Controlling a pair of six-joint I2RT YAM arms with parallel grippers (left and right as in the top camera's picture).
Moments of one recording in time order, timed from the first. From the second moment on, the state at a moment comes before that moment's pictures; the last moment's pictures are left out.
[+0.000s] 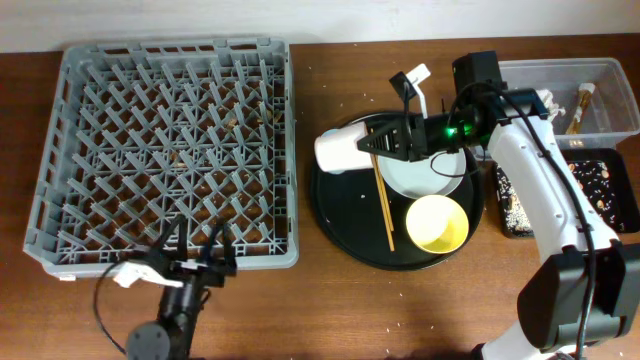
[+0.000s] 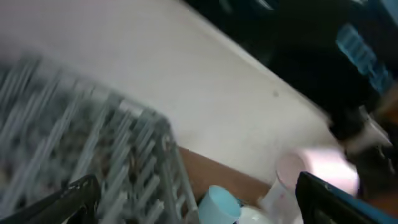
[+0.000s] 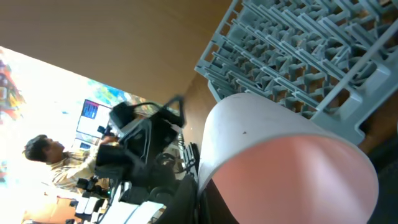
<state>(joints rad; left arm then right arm) -0.01 0.06 0.01 0.21 0.17 -0.66 0.10 1.76 1.55 -1.02 -1.33 -0.19</state>
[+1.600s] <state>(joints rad) 0.00 1.32 0.78 0.07 1.18 -1.30 0.21 1.91 1.55 -0.65 -1.45 -0.05</state>
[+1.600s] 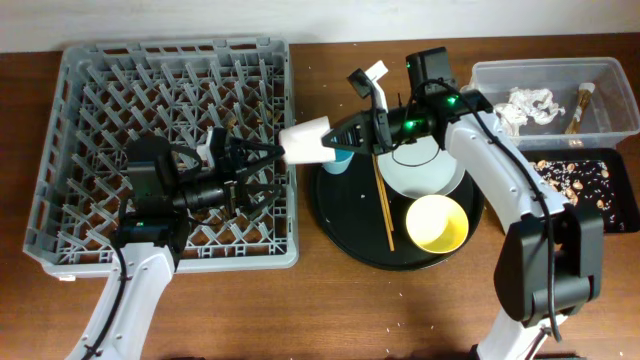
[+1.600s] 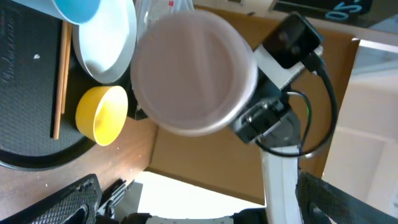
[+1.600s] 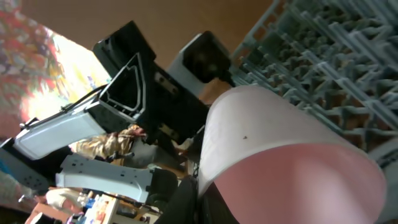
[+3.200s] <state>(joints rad) 0.03 1.32 0.79 0.07 1.20 -1.19 0.37 1.91 1.55 -0.66 -1.53 -0.04</state>
